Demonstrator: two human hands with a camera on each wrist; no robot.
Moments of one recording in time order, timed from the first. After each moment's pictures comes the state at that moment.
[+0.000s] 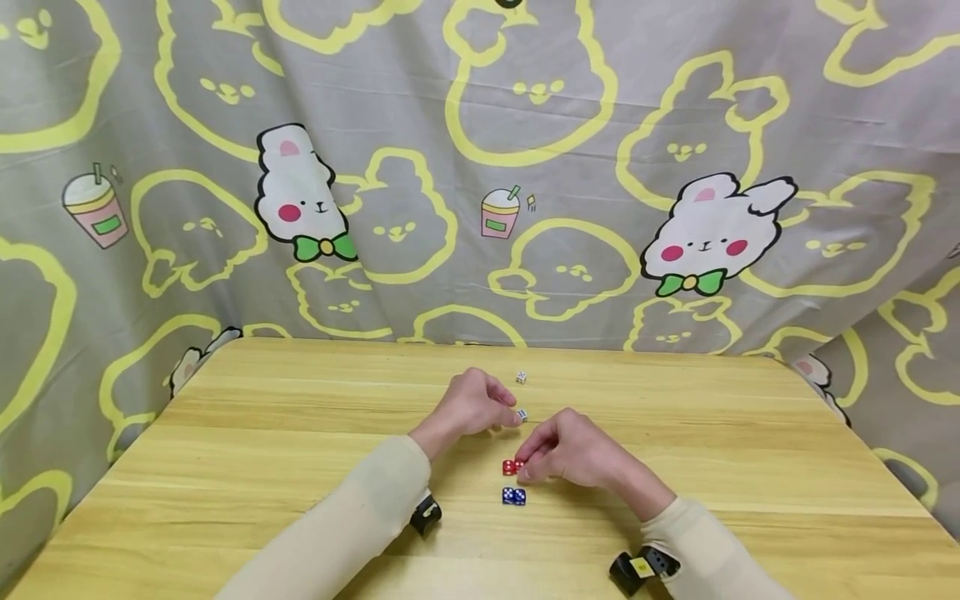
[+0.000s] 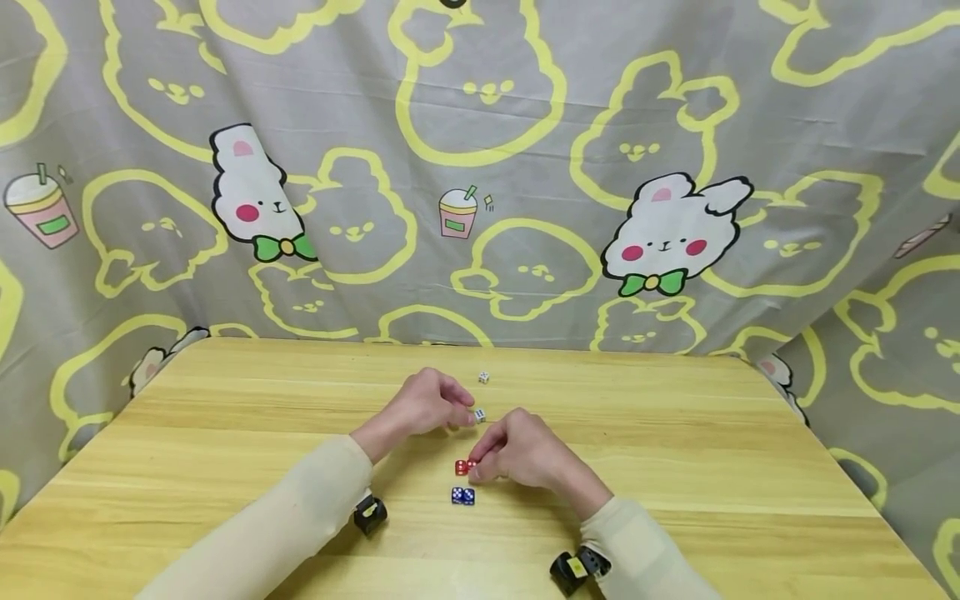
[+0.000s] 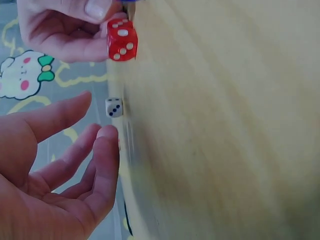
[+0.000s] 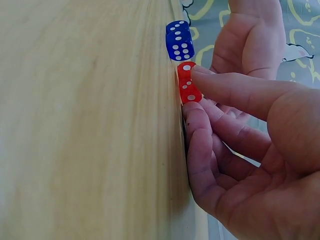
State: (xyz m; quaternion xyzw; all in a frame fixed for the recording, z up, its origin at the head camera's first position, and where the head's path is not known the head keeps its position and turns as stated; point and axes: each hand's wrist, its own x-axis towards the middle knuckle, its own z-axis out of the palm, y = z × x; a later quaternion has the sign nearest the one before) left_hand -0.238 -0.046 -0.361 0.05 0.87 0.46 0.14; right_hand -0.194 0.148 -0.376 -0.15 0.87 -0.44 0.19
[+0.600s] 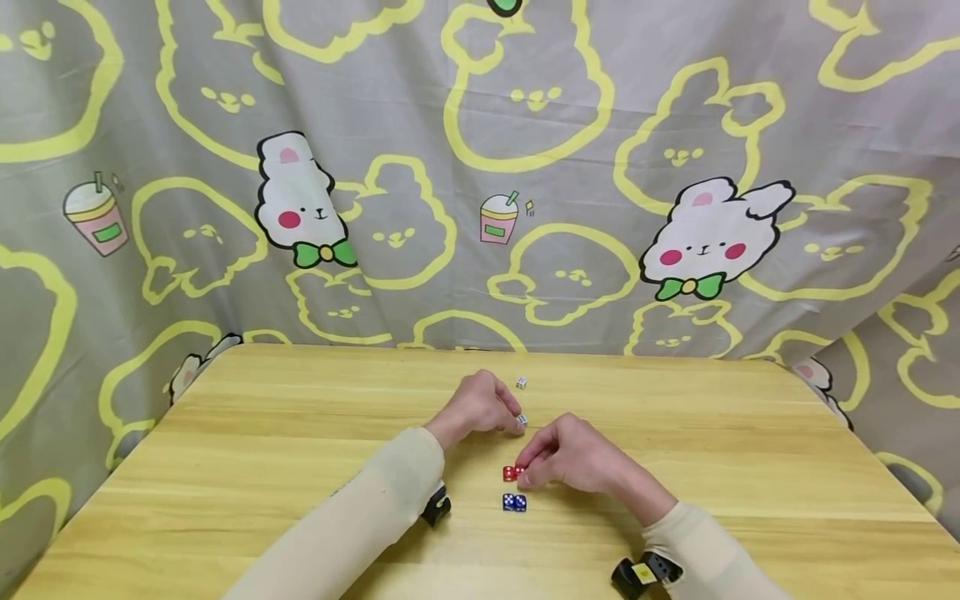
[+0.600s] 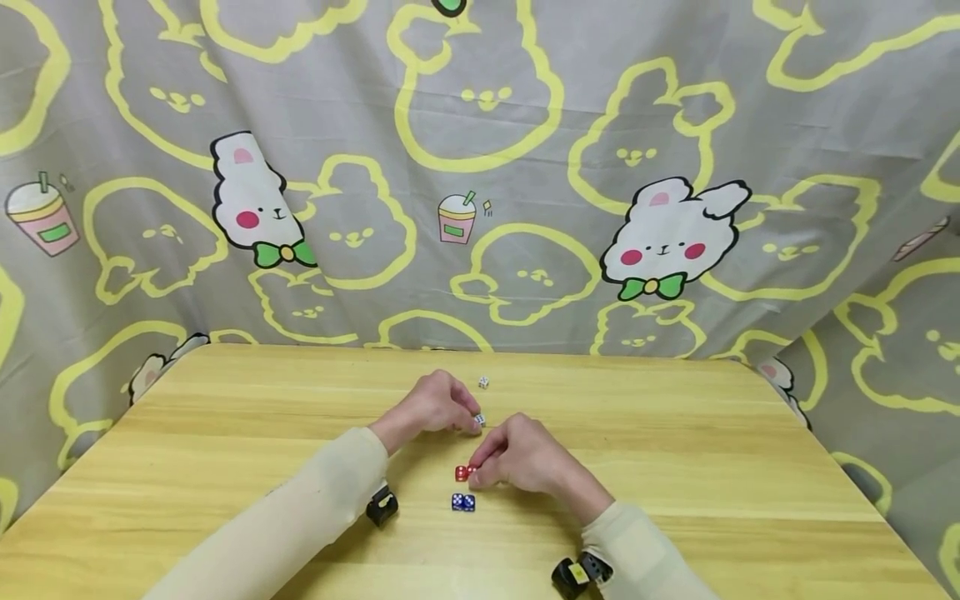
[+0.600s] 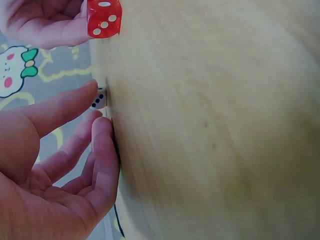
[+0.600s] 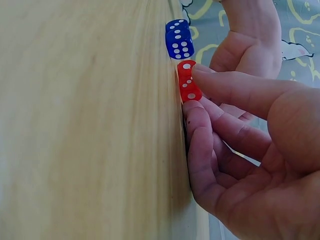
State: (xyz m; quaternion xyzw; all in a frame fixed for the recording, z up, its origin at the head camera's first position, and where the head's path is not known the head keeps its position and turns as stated) left_hand -0.252 -0.034 -0.366 0.07 0.89 0.42 0.14; right_hand -0.195 0.149 -0.377 -0.15 0.86 -0.45 0.20
